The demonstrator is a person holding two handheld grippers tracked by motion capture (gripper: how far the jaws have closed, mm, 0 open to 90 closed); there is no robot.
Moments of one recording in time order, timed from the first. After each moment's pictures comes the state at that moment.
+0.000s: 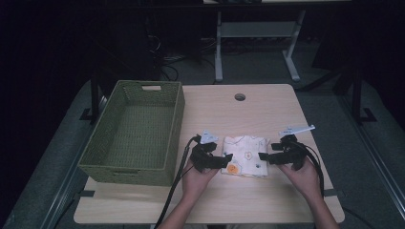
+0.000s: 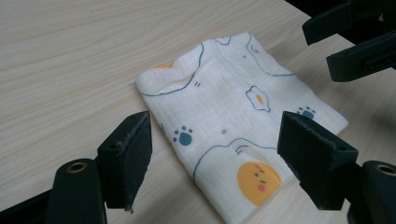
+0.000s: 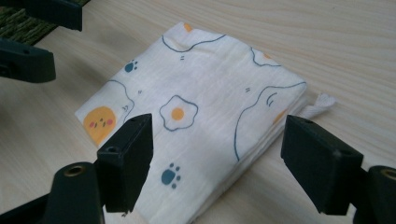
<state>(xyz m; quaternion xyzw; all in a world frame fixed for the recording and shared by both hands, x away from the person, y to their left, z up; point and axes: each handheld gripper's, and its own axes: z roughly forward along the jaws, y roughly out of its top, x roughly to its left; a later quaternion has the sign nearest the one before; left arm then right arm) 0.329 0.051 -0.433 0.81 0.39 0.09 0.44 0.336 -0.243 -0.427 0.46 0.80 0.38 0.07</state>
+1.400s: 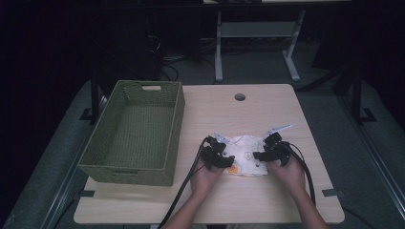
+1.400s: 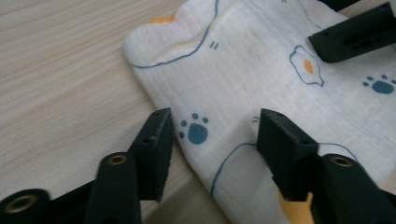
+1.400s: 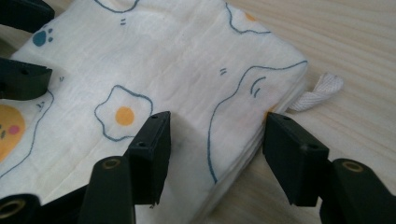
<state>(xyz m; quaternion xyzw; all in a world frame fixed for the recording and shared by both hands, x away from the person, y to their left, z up) 0.349 0.019 -0.465 0.84 0.40 0.10 0.34 0.363 -0.213 -0.459 0.48 0.82 0.28 0.10</state>
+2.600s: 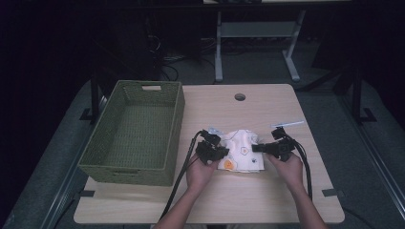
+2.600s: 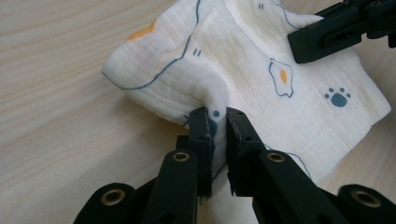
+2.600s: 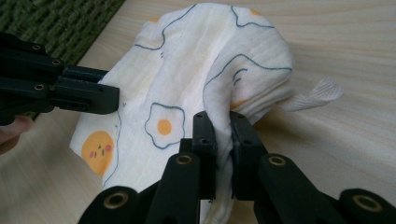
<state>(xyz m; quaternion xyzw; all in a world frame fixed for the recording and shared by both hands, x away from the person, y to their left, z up) 0.357 0.037 -0.438 0.83 0.40 0.05 0.38 0.369 -0.227 -0.446 0.51 0.76 0.40 -0.02</state>
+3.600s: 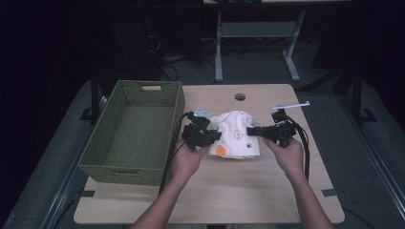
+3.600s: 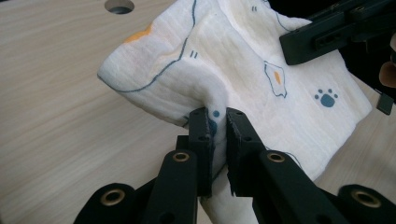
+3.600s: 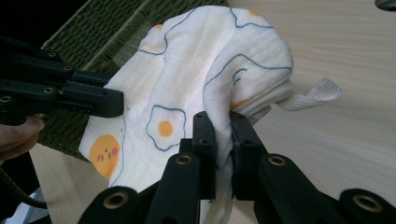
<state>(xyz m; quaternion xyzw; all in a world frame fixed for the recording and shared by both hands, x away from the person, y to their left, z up) 0.350 0.069 -0.348 0.83 0.38 0.08 0.41 0.367 -0.207 -0.365 0.48 0.75 0.46 -0.02</state>
